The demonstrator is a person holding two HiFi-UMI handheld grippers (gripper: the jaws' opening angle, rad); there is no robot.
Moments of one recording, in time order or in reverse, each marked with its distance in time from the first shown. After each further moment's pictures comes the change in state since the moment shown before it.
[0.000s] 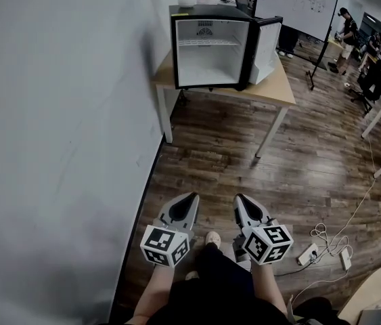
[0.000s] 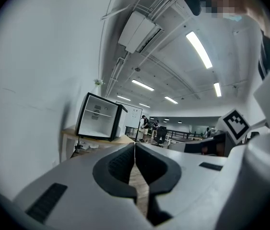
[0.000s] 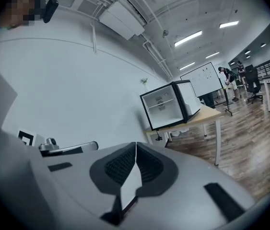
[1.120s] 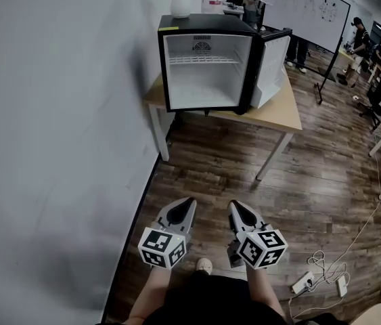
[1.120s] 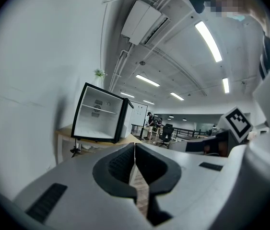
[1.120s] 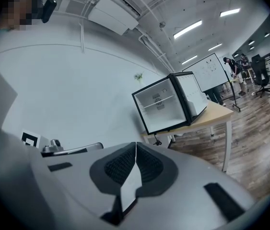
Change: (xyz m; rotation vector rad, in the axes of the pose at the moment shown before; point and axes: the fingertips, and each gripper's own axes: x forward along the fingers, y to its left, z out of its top) left arm 0.177 0.059 0.016 -0.004 0.033 0.048; right arm 0.132 -0.116 0.060 0.031 0.026 0.071
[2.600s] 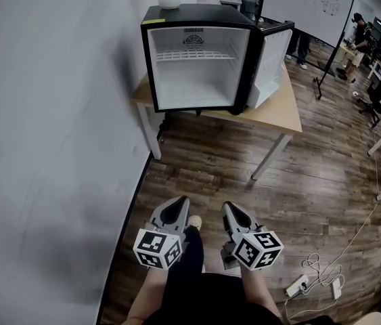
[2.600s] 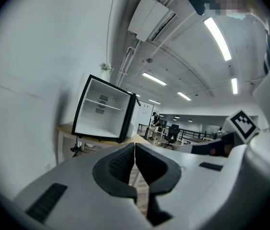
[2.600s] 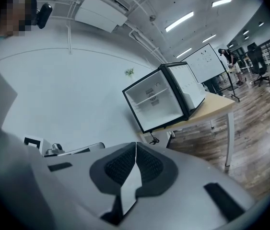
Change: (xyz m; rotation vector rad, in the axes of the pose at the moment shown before) left arm 0.081 0.039 -0.009 -0.044 0.010 0.060; right arm 0.060 -0.062 0.004 0.091 0.035 0.003
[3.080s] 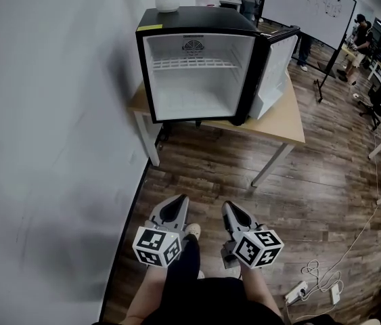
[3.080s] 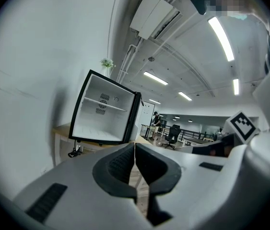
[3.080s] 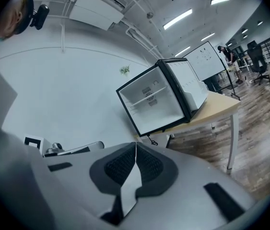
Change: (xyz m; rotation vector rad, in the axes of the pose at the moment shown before) left arm 0.063 0.041 0.023 -0.007 0.004 -0.008; right arm 0.062 -0.030 0.031 0.014 0.010 -0.012
